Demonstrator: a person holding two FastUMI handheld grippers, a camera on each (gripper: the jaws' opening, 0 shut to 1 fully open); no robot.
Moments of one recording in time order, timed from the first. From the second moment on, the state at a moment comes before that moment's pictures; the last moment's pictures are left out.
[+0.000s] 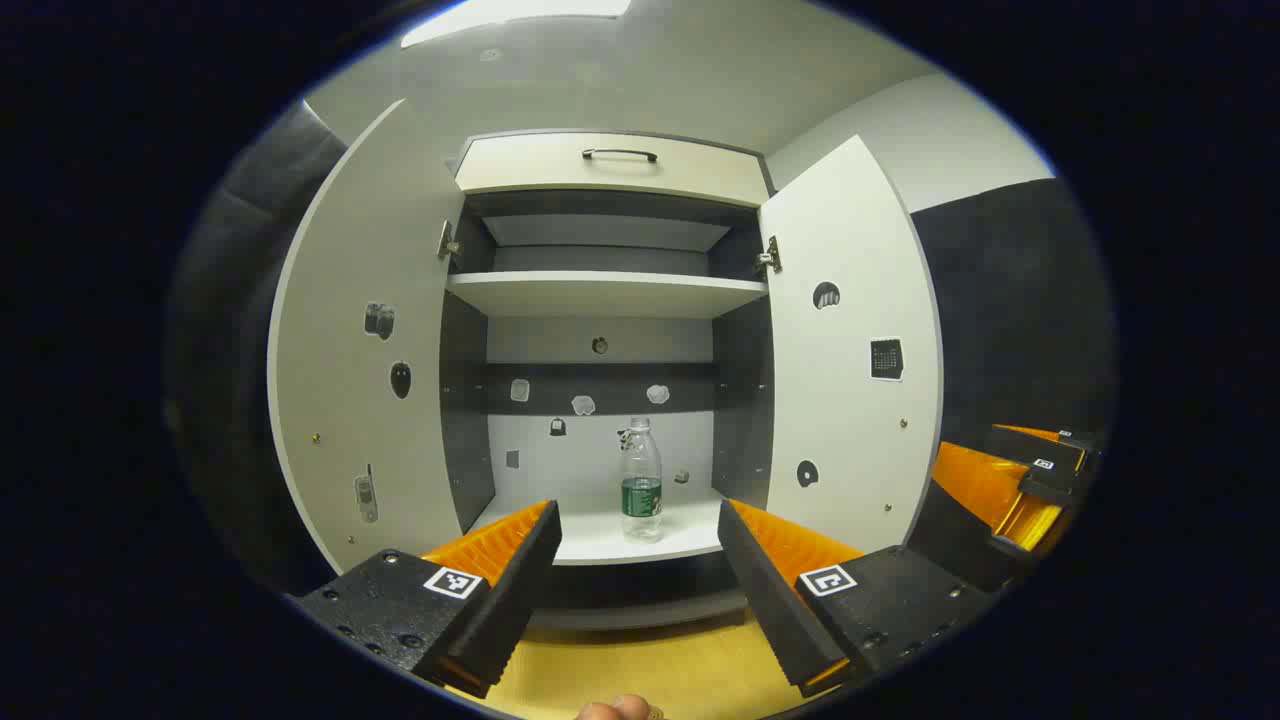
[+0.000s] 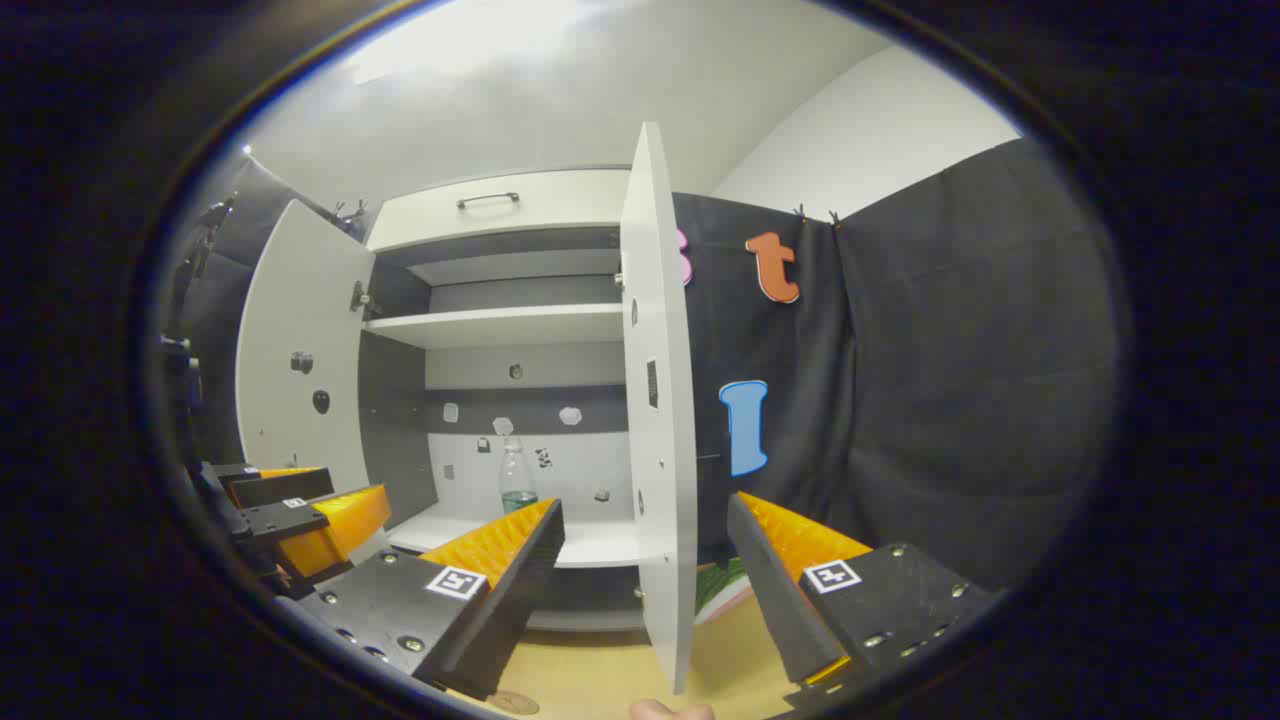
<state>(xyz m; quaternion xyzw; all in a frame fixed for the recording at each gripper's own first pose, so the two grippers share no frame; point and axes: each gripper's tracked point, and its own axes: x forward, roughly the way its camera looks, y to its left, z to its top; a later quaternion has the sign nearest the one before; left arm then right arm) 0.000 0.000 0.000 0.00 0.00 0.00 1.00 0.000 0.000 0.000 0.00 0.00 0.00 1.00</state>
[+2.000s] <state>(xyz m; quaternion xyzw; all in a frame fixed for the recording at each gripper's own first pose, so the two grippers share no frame) 0.270 0.010 -0.057 0.01 0.02 0.01 1.00 -0.045 -0.110 0.021 -0.08 -0.02 -0.21 0.97</state>
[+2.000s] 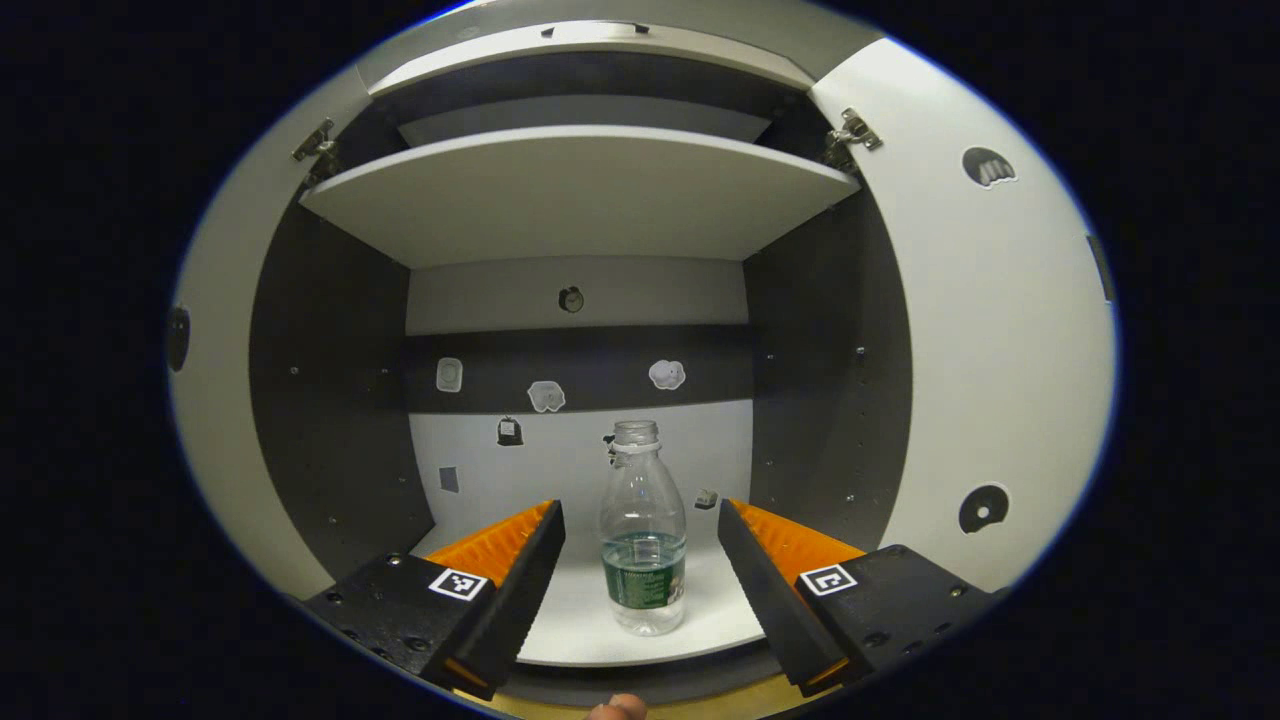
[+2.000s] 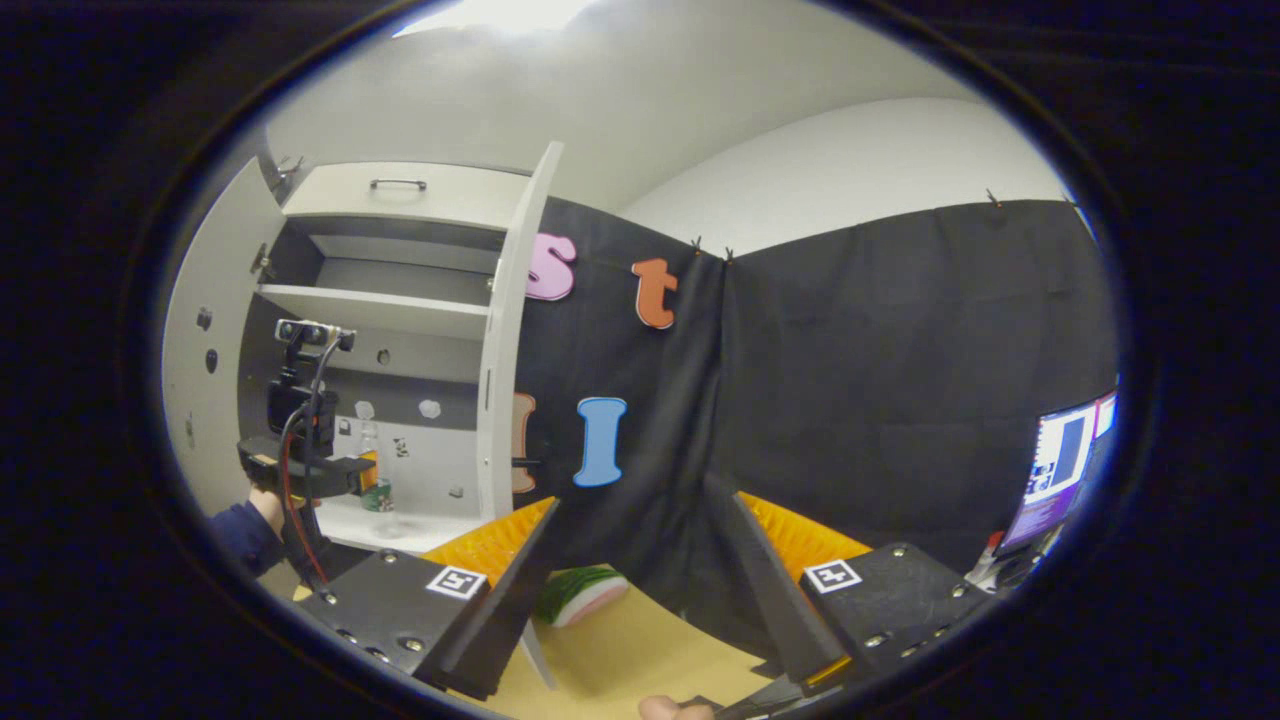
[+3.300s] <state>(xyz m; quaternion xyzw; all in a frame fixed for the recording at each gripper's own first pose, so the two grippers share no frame) 0.216 -0.011 -0.071 -0.06 0.07 -0.10 0.99 -0.043 -0.116 -0.006 -0.08 0.01 -0.18 0.98</state>
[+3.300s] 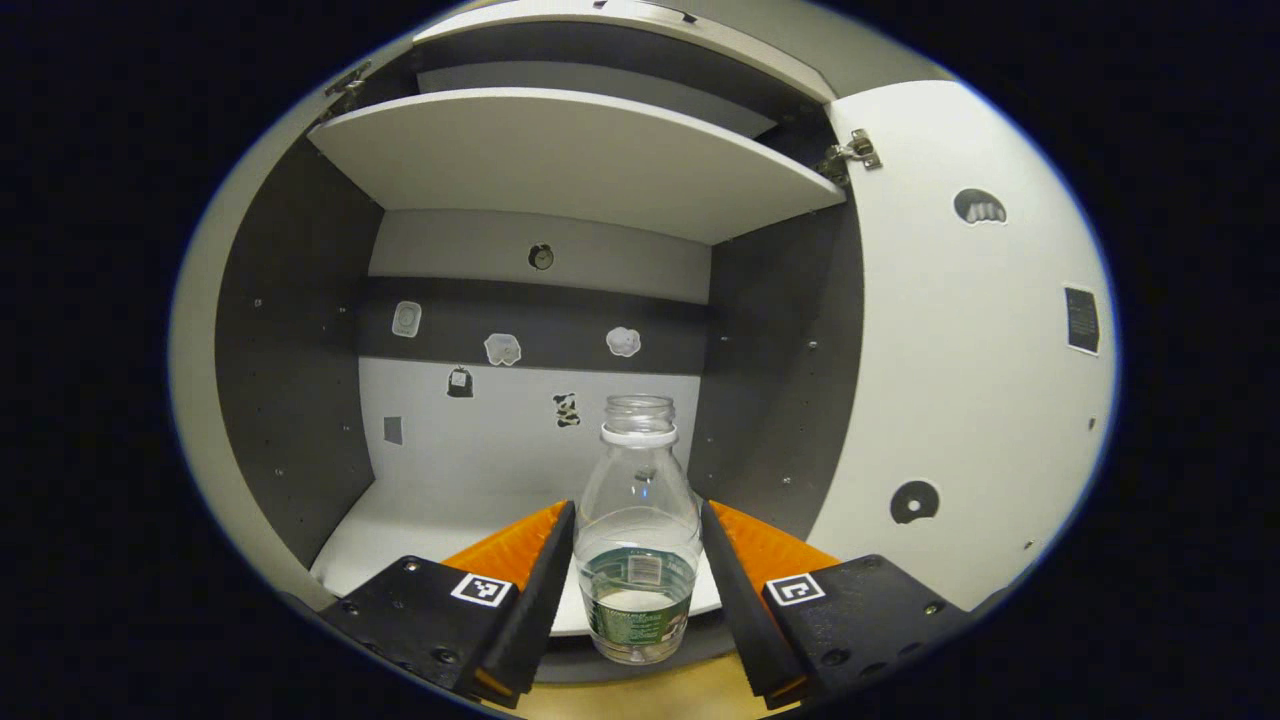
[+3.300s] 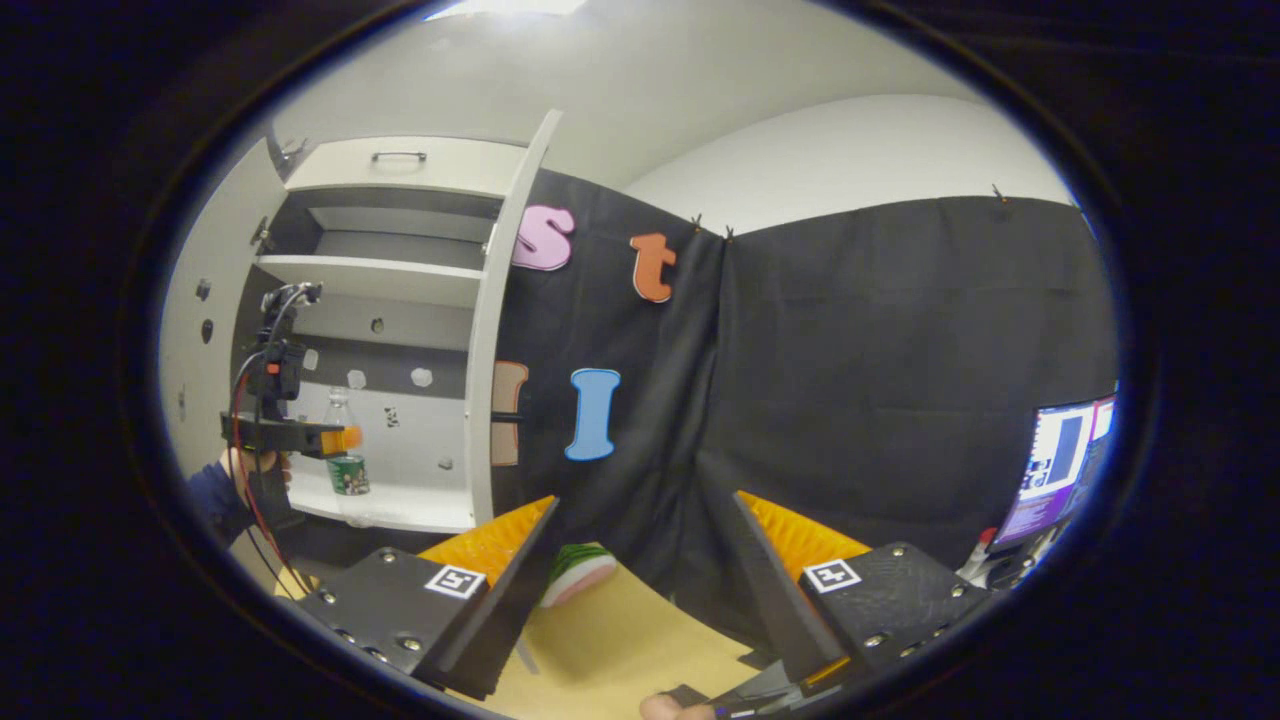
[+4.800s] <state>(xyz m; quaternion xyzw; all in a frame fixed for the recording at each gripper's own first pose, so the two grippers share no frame) 0.027 0.017 -0.307 -0.06 0.20 -0.17 0.96 -0.014 -0.086 -0.027 -0.08 0.05 -0.08 0.99</state>
